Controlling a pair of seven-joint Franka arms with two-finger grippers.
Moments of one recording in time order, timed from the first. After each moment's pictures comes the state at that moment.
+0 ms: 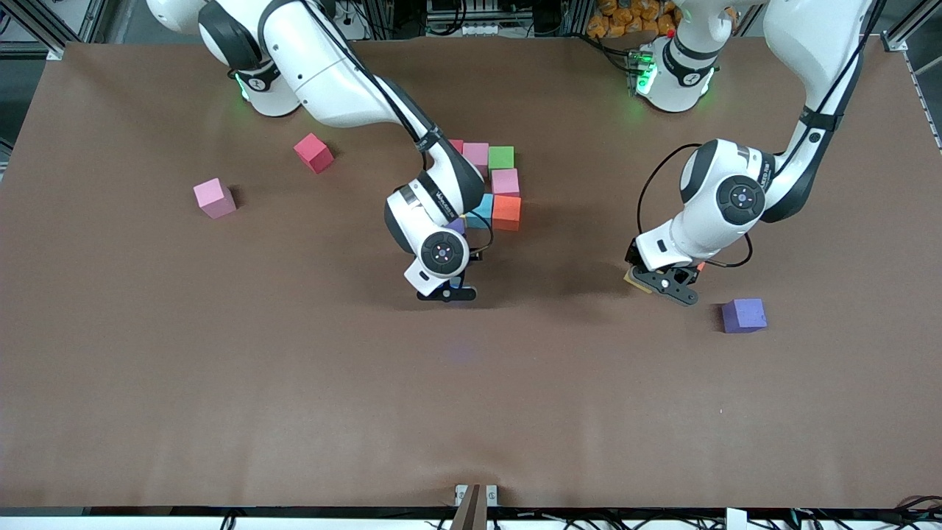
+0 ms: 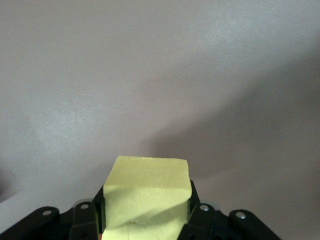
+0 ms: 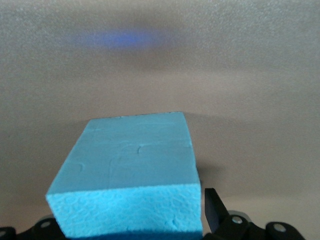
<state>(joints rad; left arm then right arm) 0.08 0.32 -0.37 -2.14 0.08 2.45 0.15 0.76 0.92 -0.08 -1.30 0.27 1.91 0.58</state>
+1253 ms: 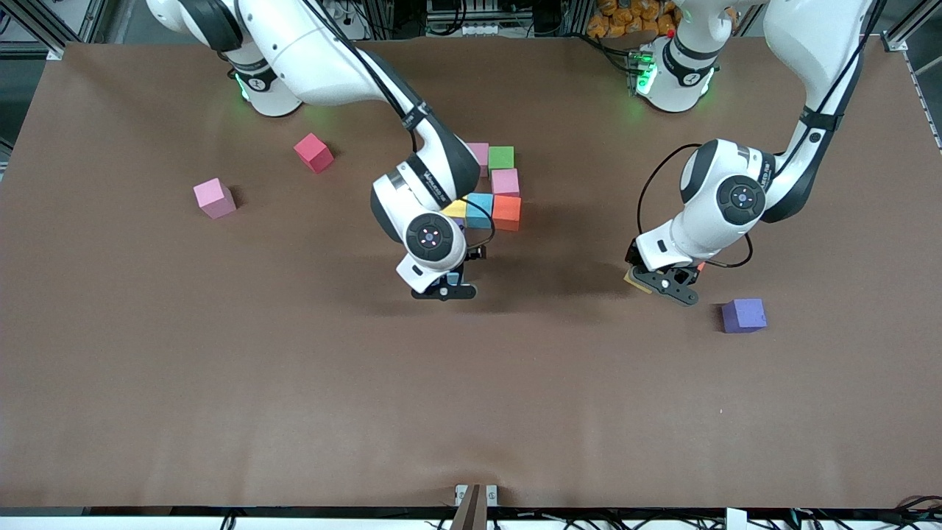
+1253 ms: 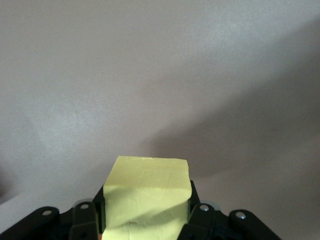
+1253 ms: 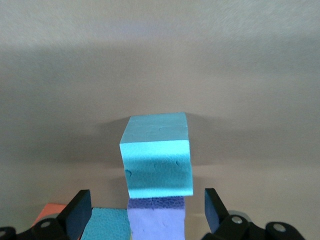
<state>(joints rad) 0.08 0.32 -0.37 -2.13 0.08 2.45 0.15 0.74 0.79 -0.09 -1.30 0.27 1.88 0.58</state>
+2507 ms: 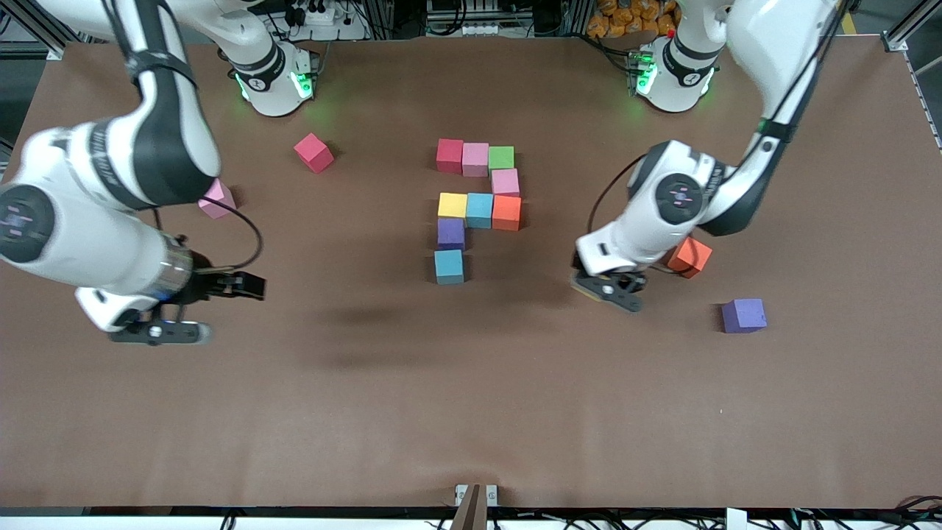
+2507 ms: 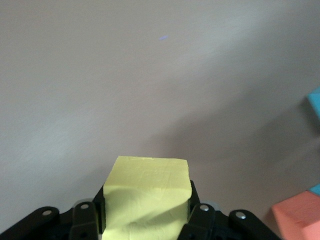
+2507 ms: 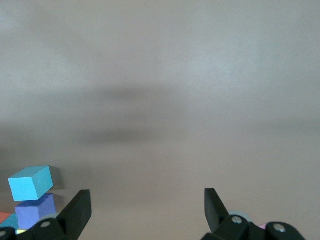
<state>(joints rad) -0.13 0.44 -0.39 -1.88 0.11 2.38 0.01 0.32 0.41 -0.21 -1.35 0.15 1.68 0.15</state>
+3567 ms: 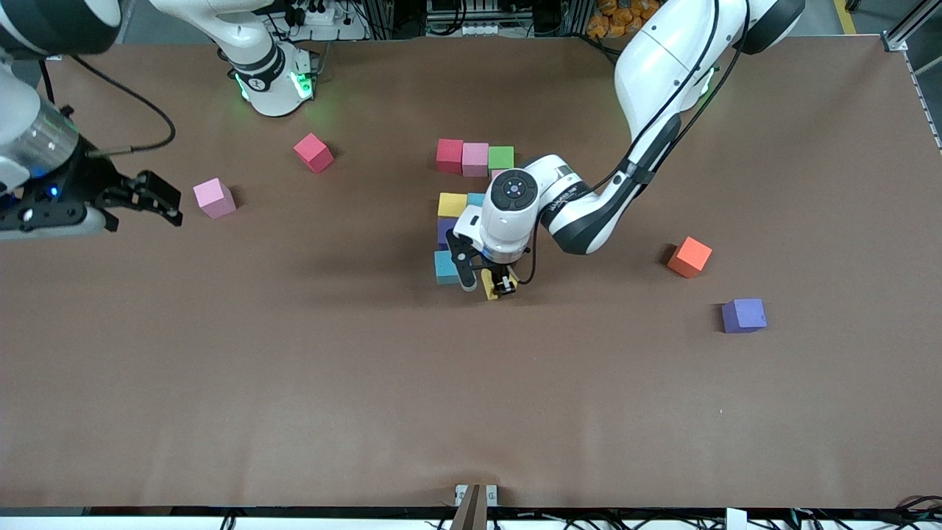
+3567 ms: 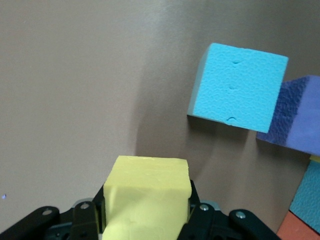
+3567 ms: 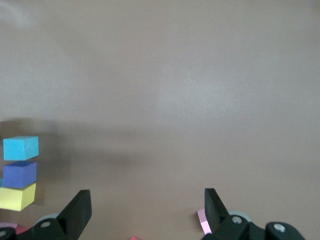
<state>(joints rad) -0.43 0.75 -0.38 -1.57 0.35 2.37 0.36 0.11 -0.01 0.01 -1.63 0.01 1.69 0.03</state>
